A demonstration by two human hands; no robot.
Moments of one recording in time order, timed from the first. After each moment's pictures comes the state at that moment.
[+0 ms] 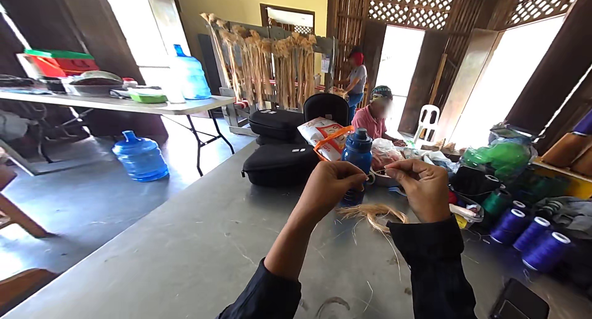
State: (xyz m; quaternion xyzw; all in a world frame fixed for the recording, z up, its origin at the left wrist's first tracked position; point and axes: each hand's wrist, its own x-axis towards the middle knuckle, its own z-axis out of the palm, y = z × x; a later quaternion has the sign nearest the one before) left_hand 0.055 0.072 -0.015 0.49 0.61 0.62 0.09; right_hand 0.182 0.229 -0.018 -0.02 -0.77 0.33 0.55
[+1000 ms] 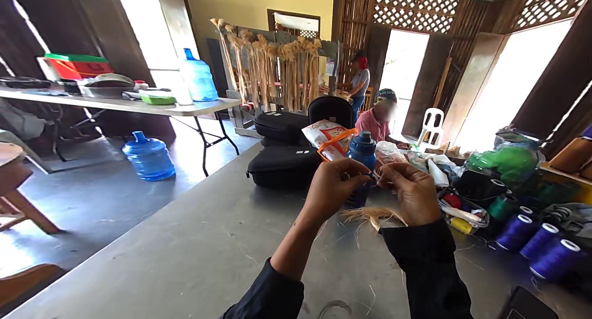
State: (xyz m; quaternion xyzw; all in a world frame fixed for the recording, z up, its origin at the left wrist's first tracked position) left_hand 0.051 0.077 -0.020 0.51 0.60 0.62 0.00; right_hand 0.166 0.204 -0.016 -0.08 -0.60 0.65 0.46
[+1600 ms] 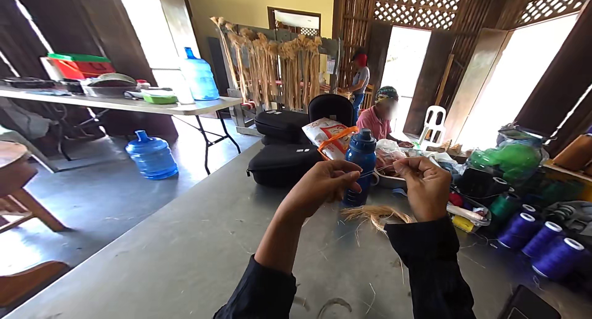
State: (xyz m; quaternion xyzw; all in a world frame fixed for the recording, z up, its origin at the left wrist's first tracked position) left_hand 0.041 0.057 -0.009 0.47 0.59 0.62 0.23; right_hand 0.169 0.229 -0.024 -0.11 -0.73 0.32 0.59
